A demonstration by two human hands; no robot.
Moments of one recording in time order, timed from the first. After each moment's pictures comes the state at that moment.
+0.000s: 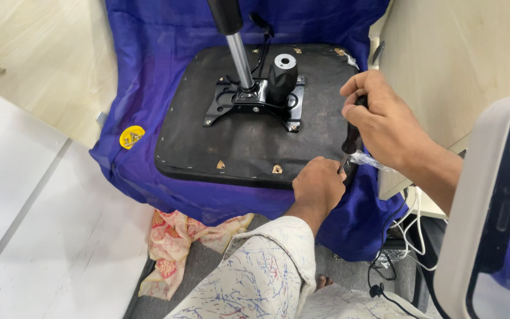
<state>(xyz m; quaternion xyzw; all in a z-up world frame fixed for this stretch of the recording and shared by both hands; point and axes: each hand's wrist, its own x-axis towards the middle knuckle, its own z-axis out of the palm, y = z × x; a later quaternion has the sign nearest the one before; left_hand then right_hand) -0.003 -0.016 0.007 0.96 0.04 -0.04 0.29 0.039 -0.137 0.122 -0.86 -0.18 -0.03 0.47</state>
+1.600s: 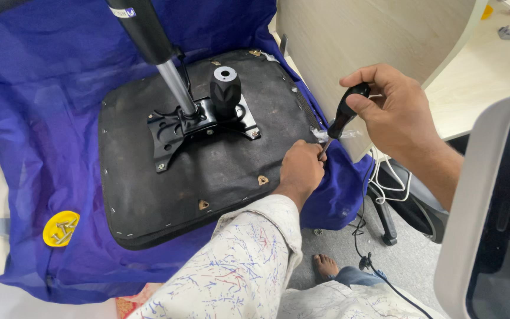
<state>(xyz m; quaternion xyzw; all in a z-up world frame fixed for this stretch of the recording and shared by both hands) 0.037 0.032 -0.023 0.90 -0.20 -0.07 0.38 -0.021 -0.104 0.121 -0.88 0.03 -0.21 0.43</state>
